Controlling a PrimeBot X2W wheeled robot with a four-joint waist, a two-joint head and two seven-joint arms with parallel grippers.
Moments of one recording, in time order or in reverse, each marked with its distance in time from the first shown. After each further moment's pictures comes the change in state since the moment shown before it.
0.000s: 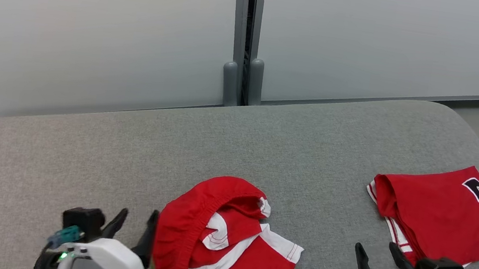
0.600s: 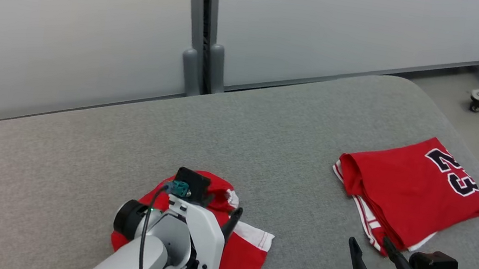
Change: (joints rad) left arm -0.287 -0.121 -0.271 0.091 0.105 -0.114 0.298; right arm -0.026 0.000 0.031 0.022 0.023 0.000 -0.018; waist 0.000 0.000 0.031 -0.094
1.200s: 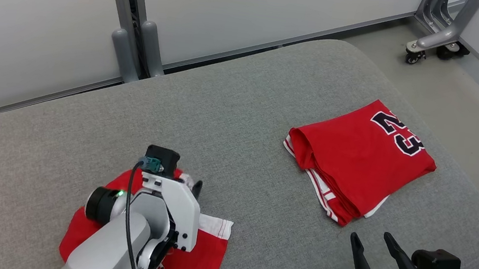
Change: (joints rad) left arm -0.114 -0.022 0.059 0.258 -0.031 0.072 -0.019; right arm -0.021 -0.001 -0.005 0.037 0.017 0.000 -0.036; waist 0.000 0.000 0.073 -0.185
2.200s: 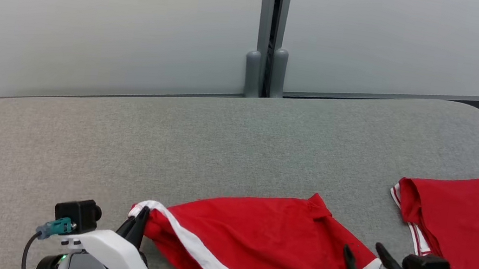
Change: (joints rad) left arm 0.390 0.202 0.138 -0.528 -0.247 0.117 -0.197; right arm 0.032 0.000 0.014 -0.038 -0.010 0.000 0.067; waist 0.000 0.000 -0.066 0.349
